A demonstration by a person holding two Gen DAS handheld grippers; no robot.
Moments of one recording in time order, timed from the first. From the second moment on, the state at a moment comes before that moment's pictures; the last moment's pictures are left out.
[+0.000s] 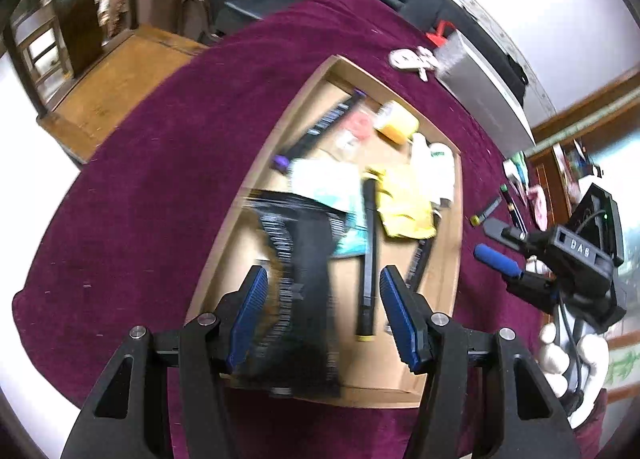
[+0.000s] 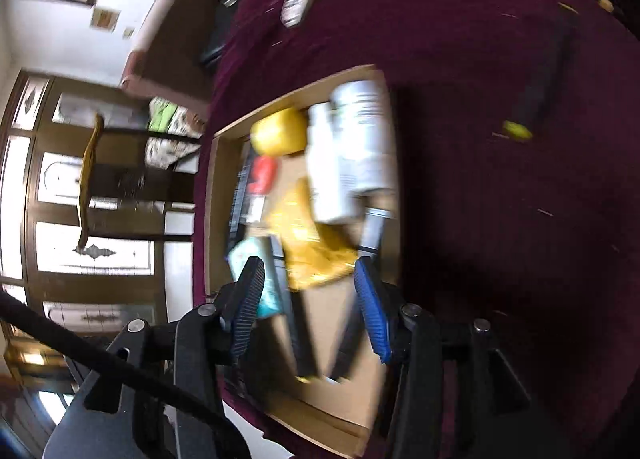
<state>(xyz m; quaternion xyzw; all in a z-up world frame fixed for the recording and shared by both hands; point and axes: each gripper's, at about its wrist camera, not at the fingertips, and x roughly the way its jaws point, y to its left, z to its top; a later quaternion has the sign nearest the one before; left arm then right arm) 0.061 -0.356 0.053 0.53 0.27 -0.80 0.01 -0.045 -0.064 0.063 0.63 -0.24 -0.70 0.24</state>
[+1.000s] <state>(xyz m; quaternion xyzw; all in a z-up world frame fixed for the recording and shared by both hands) 0.024 -0.098 0.081 0.54 0.03 -0.84 -0.06 -0.015 0.194 0.051 0.60 -0.28 -0.74 0.15</state>
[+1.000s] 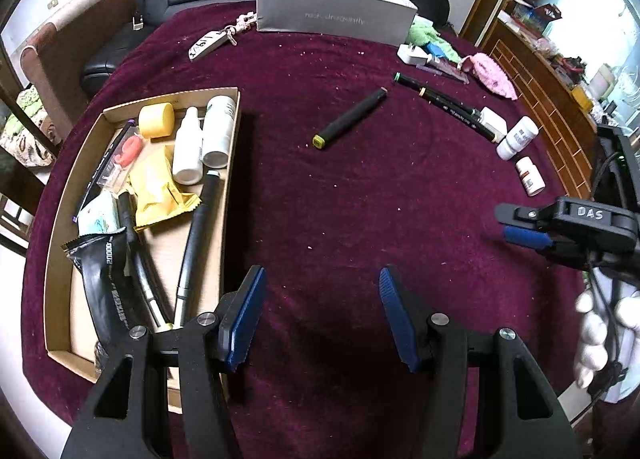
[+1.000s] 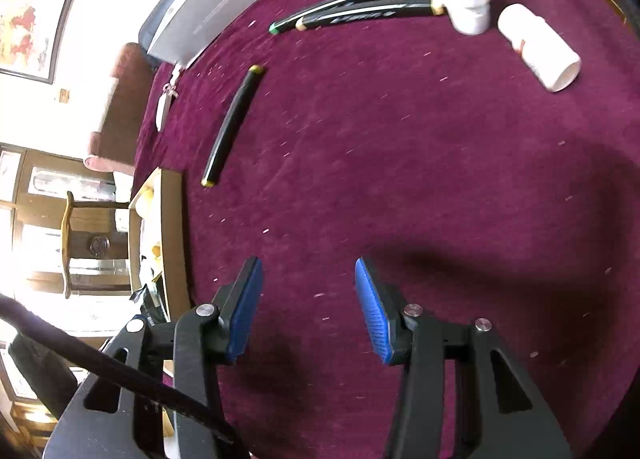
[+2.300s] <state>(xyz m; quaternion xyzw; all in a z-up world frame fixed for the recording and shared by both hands) 0.034 -0.169 0.079 0.54 0.16 -0.82 -0.09 -0.028 0.247 0.096 0.52 -0.30 -0.79 0.09</state>
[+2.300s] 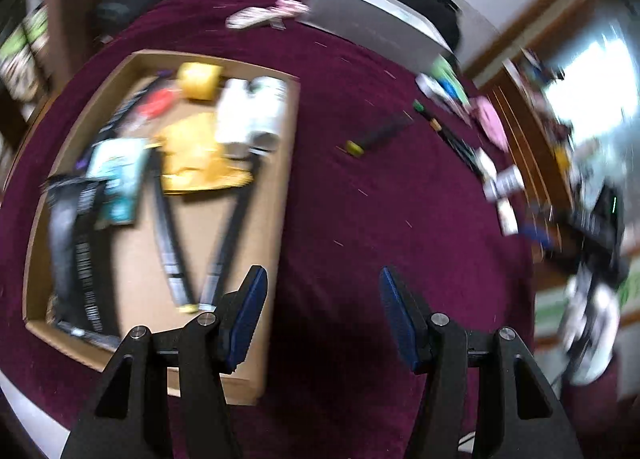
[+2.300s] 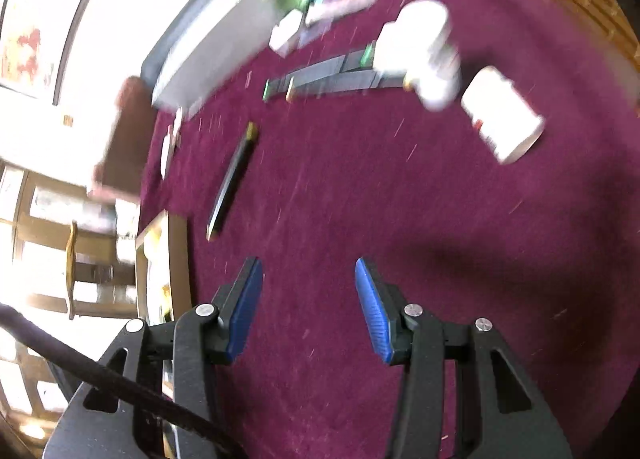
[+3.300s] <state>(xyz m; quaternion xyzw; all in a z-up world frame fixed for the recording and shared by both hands) 0.023 -0.090 0.068 0.56 0.13 -0.81 -0.10 -0.093 0.292 0.040 0.61 -0.06 -0.79 -0.02</state>
